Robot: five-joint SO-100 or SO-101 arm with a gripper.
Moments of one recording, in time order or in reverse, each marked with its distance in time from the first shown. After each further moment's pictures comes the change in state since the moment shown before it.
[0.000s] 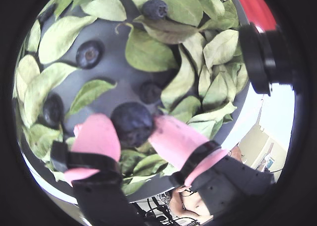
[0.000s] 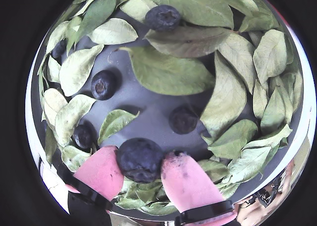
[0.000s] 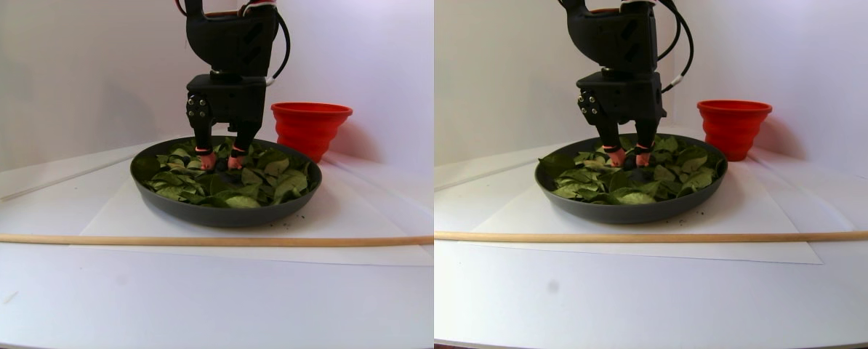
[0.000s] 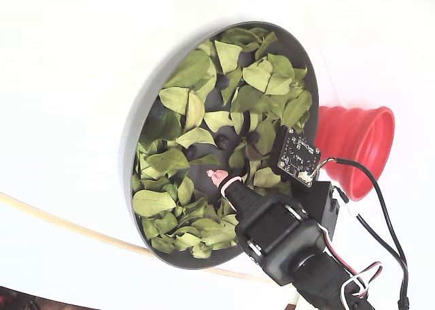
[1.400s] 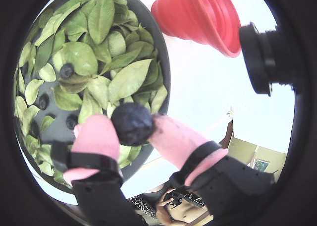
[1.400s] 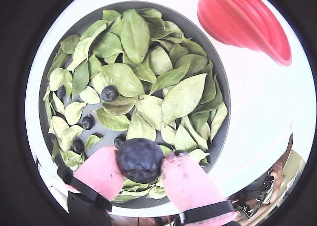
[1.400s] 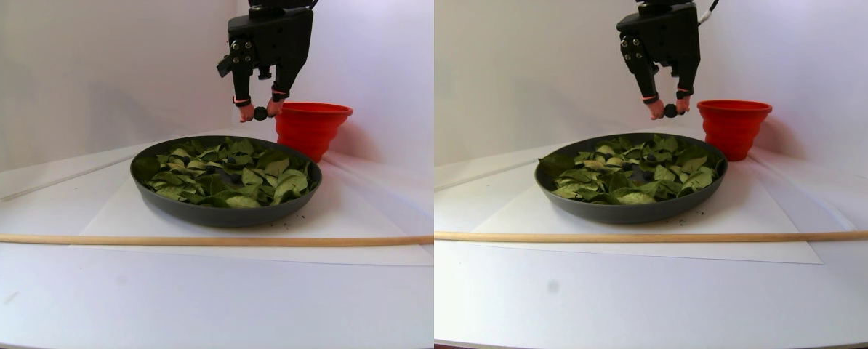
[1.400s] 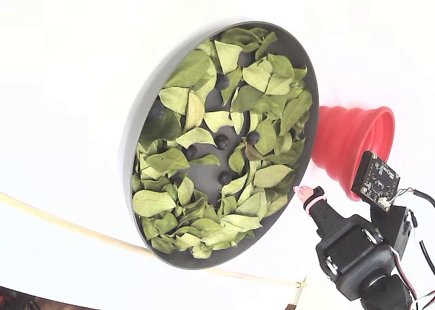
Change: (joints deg) arm 9.8 17.9 0.7 6.7 -11.6
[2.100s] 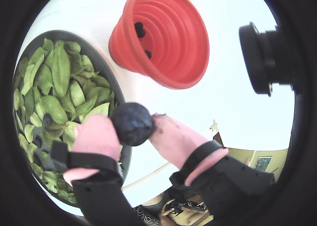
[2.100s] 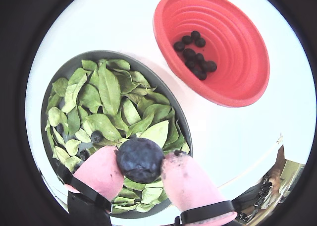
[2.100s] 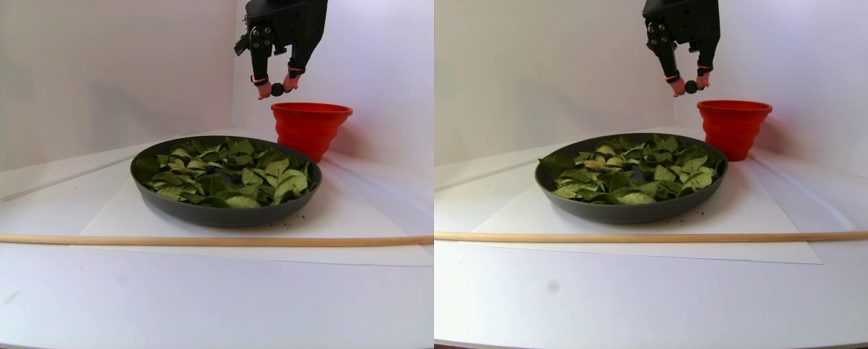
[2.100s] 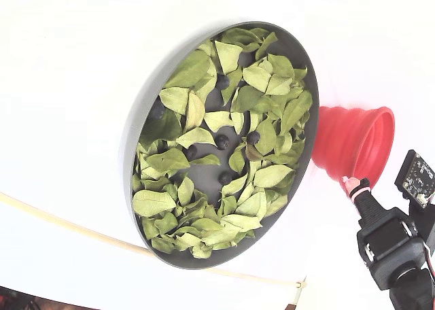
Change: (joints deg) arm 4.0 -0.4 -7.4 -2.4 -1.4
